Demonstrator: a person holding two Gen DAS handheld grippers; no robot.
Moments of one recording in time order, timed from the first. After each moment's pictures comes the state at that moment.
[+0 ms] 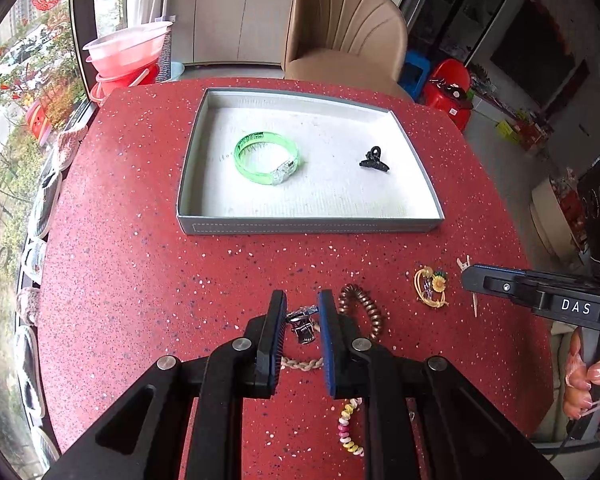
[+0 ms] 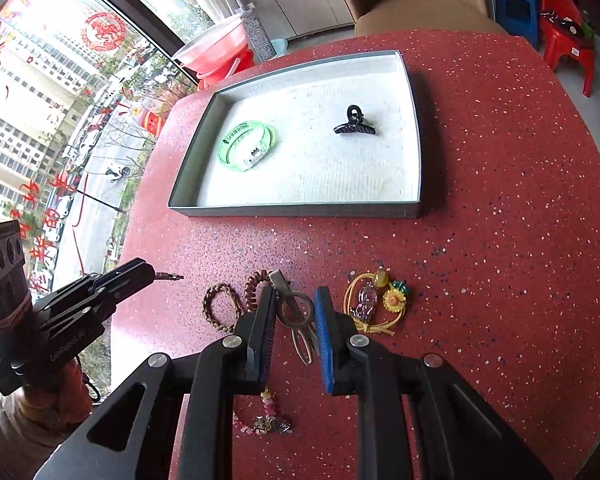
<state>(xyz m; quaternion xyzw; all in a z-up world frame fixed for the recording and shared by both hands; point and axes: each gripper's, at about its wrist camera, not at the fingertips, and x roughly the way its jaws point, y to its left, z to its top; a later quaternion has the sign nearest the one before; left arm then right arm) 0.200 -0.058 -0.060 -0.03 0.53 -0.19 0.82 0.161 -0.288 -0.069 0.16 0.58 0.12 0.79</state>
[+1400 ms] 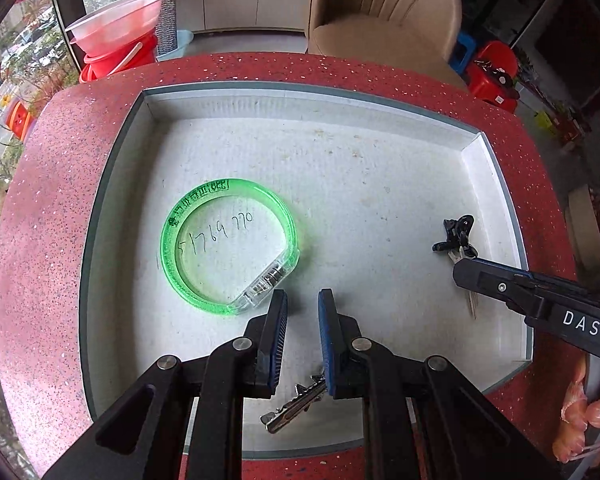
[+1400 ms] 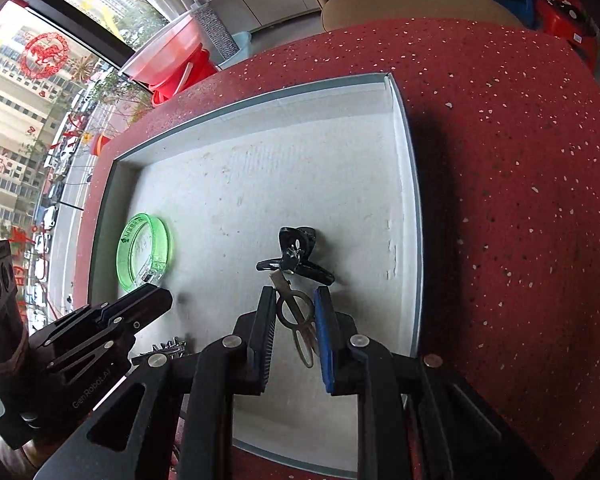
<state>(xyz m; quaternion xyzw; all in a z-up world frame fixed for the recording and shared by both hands) 0.358 -0.127 -0.143 -0.01 0.59 -0.14 0.79 0.317 -0.329 -0.144 0.18 0.61 0.08 0.77</state>
